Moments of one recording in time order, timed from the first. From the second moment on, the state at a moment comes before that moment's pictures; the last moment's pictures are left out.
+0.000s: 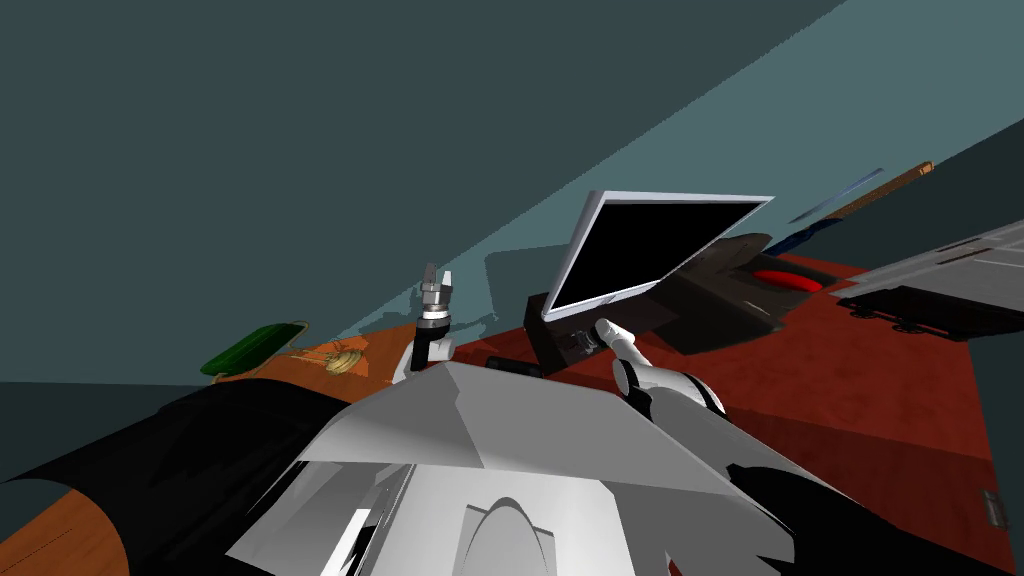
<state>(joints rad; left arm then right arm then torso) 0.49 0.04 0.07 -2.22 -0.05 -0.54 0.01 -0.50 -0.47 -0.15 -0.54 2.55 -1.15 0.77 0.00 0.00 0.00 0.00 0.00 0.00</state>
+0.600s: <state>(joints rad) 0.49 0.04 0.07 -2.22 -0.05 -0.54 0.01 -0.58 -0.50 -0.17 -0.46 2.70 -1.18 0.80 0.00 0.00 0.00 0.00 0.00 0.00</state>
